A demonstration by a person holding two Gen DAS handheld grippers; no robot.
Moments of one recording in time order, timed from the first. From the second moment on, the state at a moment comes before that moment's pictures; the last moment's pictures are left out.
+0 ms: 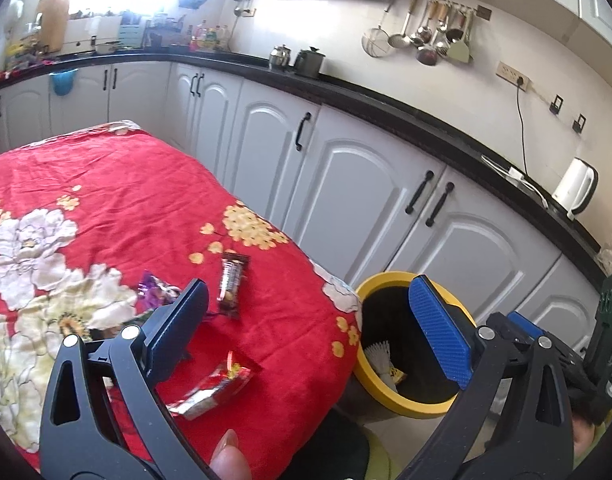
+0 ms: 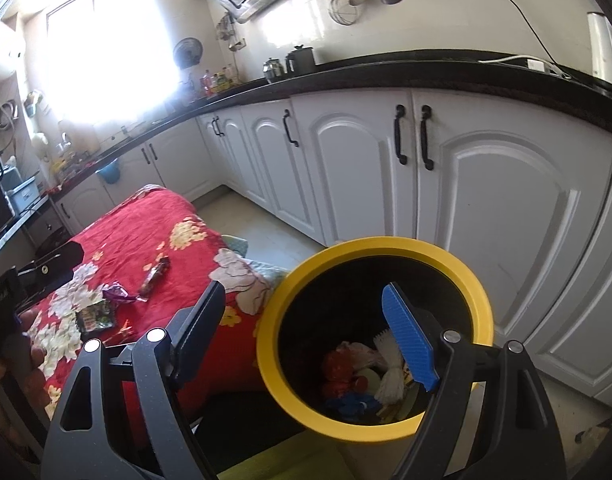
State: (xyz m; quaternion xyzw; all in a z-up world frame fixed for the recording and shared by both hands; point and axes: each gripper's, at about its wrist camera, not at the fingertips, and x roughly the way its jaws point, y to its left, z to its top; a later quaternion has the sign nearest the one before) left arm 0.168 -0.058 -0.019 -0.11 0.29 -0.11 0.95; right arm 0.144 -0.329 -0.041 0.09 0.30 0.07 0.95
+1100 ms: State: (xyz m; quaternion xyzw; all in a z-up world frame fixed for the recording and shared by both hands) left arm 0.159 0.040 -0.021 -0.15 0.28 -0.02 0.95; right arm 0.149 -0.233 -0.027 0.05 0.30 0.16 0.94
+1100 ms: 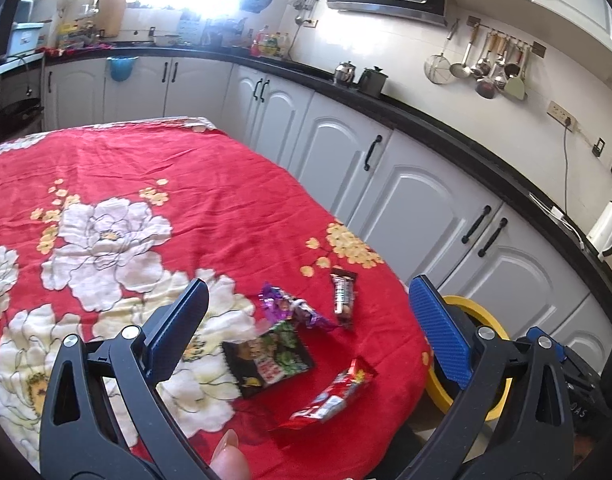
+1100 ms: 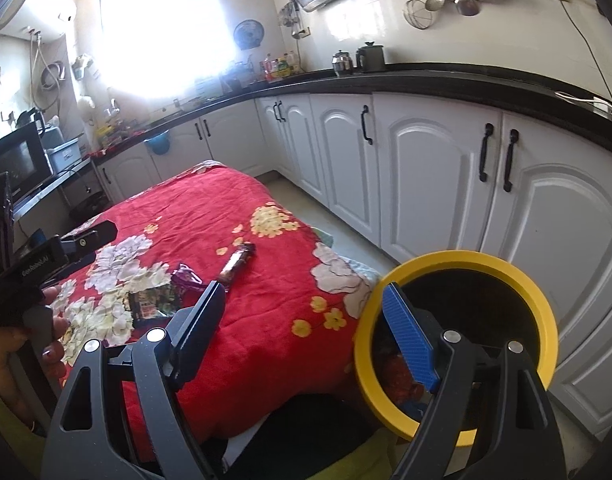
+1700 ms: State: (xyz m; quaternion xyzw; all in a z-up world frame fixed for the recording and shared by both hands) left arm 0.171 0.077 -0.059 -0.17 0.34 0.00 0.92; right arm 0.196 -0.180 -0.040 0.04 0.34 0.19 0.92
